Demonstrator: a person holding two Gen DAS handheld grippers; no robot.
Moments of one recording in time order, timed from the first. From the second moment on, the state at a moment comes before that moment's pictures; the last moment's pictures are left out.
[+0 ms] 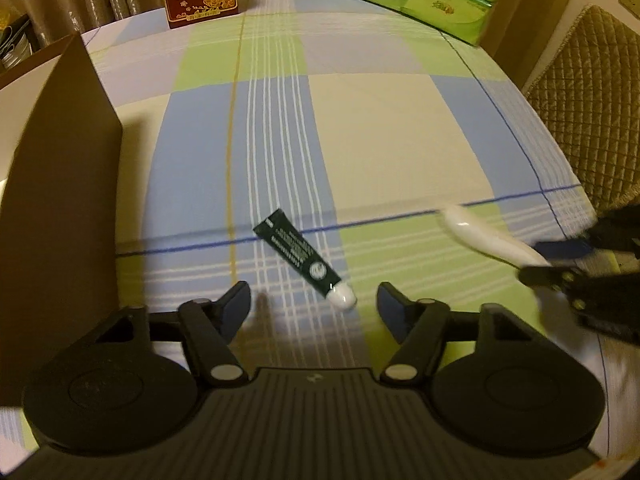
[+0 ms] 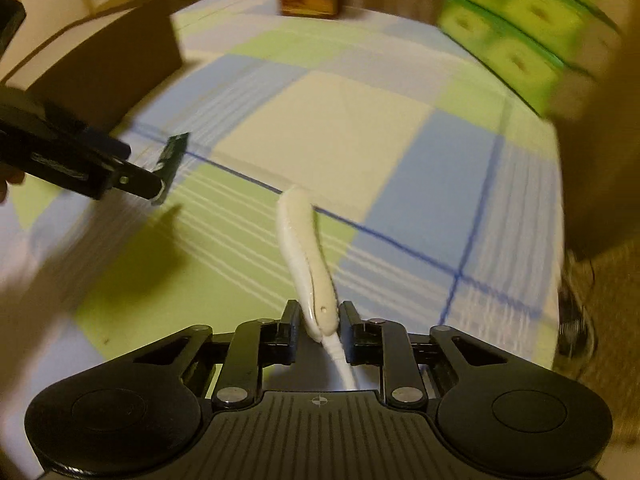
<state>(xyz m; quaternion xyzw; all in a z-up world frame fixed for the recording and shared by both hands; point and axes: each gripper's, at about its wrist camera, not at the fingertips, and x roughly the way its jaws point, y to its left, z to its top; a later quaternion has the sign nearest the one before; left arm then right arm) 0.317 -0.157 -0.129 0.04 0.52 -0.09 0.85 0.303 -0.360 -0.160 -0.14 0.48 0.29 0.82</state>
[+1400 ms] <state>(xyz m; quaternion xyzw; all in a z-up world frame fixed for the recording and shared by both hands) 0.268 -0.145 -0.106 0.08 0.51 -0.12 0.85 0.275 -0.329 -0.126 -0.03 0.47 0.29 0.83</state>
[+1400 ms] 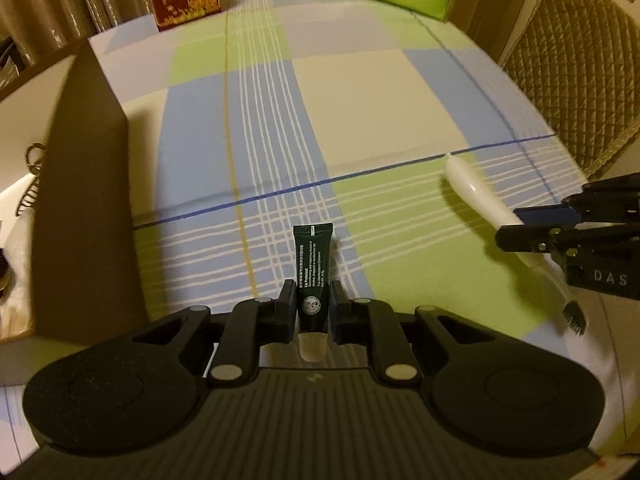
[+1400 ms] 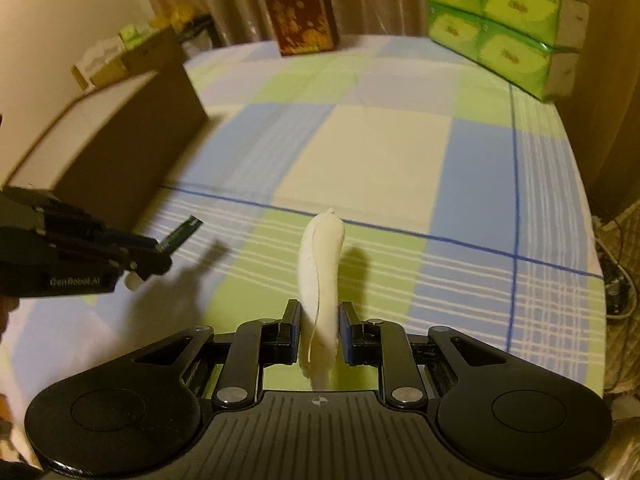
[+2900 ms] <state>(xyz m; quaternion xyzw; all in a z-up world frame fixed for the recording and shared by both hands) 0.286 0.205 -0.009 0.00 0.46 0.03 0.89 0.316 0.012 -0.066 -0.11 0.41 0.40 0.81</state>
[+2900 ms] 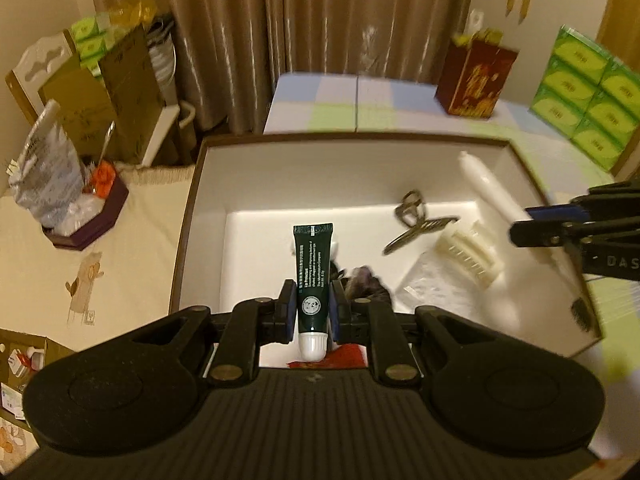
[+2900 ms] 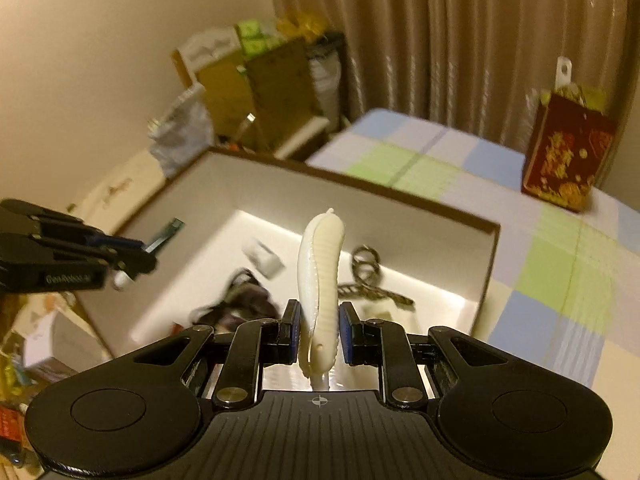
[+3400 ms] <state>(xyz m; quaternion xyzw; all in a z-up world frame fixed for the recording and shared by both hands) 0.340 0.215 -0.072 0.04 0.53 0.02 0.85 0.332 0.030 -0.106 -0.18 0.43 0.36 0.80</state>
